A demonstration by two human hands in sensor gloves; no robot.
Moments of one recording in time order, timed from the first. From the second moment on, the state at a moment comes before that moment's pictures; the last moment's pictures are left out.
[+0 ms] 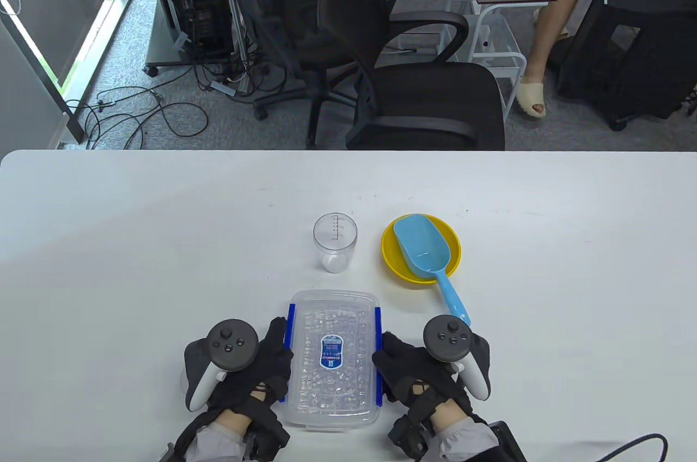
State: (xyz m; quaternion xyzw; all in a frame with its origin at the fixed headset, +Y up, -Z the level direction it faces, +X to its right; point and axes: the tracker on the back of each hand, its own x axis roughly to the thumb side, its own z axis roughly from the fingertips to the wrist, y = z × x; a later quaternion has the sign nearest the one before) left_hand -0.180 -0.730 -0.221 -0.16 -0.01 0.38 0.91; right_hand 0.119 -0.750 -0.238 0.05 0.21 0.86 0.47
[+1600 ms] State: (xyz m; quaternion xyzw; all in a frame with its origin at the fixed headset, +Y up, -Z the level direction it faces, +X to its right) left_hand -0.179 -0.723 -0.214 -0.17 -0.06 0.34 0.92; right_hand 0.120 -0.737 -0.231 0.04 0.19 0.90 0.38
